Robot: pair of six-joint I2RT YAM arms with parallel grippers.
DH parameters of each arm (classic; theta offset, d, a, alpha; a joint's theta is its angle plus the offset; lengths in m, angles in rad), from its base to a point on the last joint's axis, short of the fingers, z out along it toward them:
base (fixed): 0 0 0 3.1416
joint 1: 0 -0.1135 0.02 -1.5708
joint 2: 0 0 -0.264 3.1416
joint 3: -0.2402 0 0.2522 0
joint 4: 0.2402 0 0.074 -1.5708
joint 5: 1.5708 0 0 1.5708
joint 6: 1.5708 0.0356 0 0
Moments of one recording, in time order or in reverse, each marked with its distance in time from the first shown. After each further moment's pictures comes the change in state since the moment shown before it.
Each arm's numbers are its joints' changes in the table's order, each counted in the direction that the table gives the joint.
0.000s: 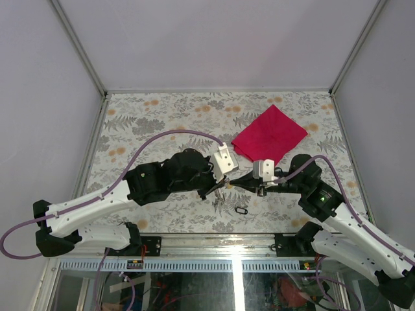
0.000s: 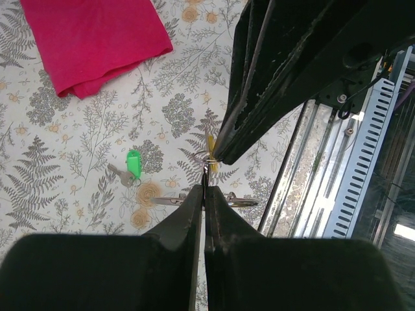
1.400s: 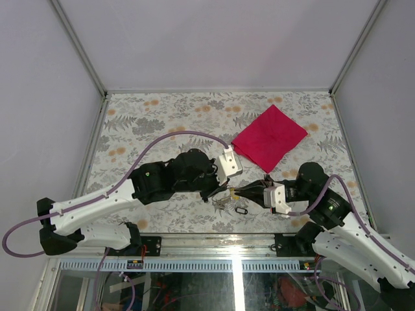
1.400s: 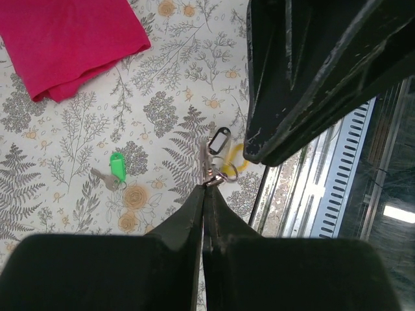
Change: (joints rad) left arm -0.002 -0.029 -0.010 0.011 0.056 0.018; right arm 0.000 0.120 0.046 0.070 -0.155 -0.376
